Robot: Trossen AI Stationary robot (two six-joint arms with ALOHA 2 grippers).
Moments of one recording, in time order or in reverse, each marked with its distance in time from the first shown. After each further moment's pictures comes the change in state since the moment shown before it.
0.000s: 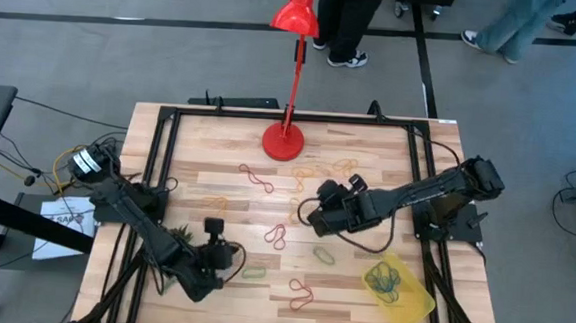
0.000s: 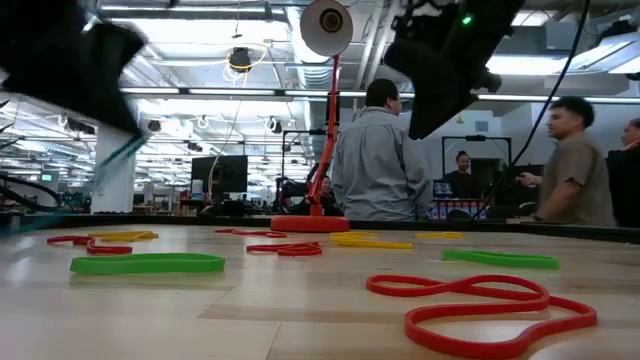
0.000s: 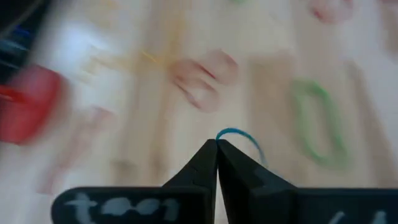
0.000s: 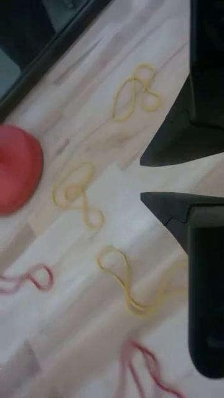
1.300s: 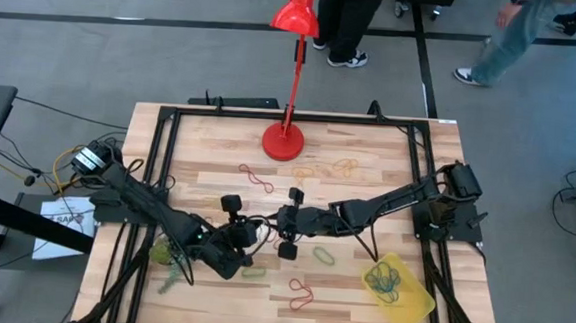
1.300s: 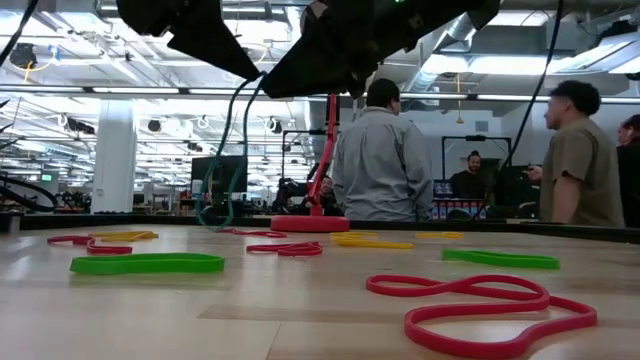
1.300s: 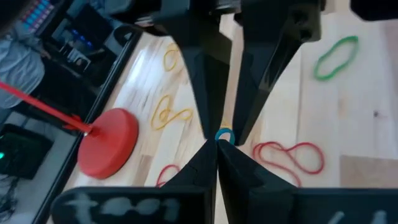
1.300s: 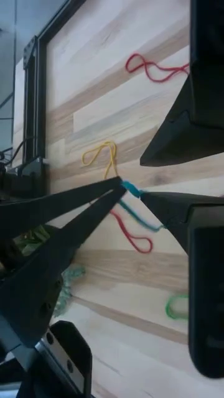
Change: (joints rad) left arm 0.223 -0.003 0.163 0.048 -0.091 0.226; right arm -0.004 0.167 -0.045 1.025 -0.371 -0.776
